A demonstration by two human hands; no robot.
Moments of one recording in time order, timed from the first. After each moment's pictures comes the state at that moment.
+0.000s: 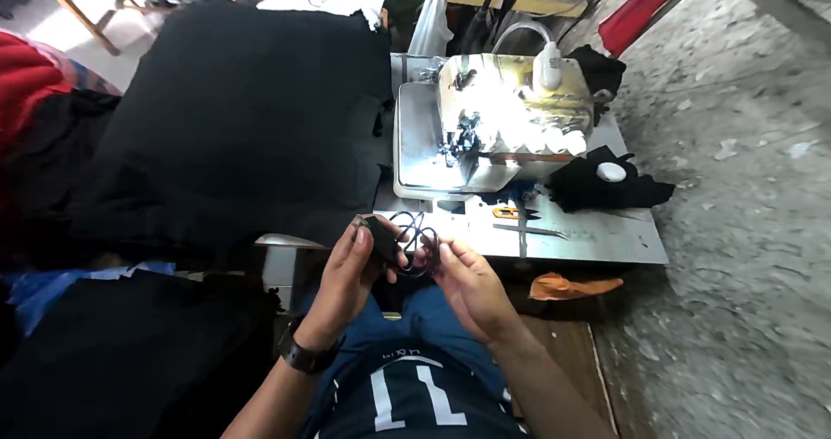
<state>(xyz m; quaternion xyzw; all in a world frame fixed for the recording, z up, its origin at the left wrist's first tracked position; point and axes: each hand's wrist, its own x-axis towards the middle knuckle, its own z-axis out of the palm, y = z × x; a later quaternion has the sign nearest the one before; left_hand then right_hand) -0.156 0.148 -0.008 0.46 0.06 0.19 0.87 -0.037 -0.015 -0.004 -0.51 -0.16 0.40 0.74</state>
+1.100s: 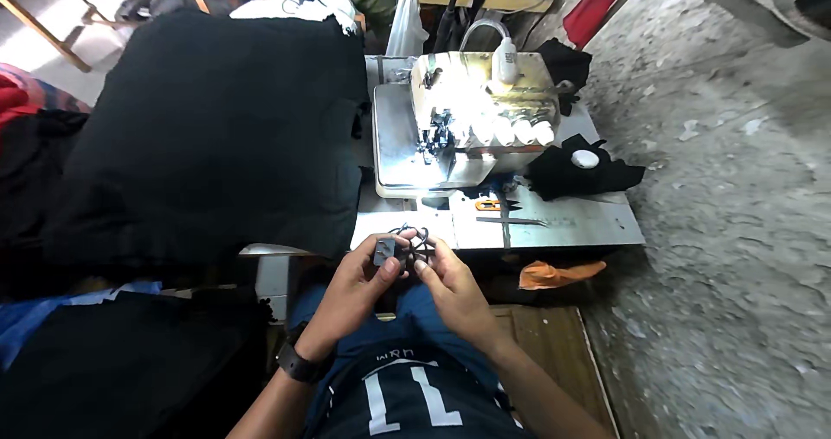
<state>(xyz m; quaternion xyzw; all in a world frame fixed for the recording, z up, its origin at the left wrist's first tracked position) -0.150 0.135 -0.011 0.63 0.04 0.13 0.77 -0.041 -0.028 -0.017 -0.73 -0.29 0.28 0.55</state>
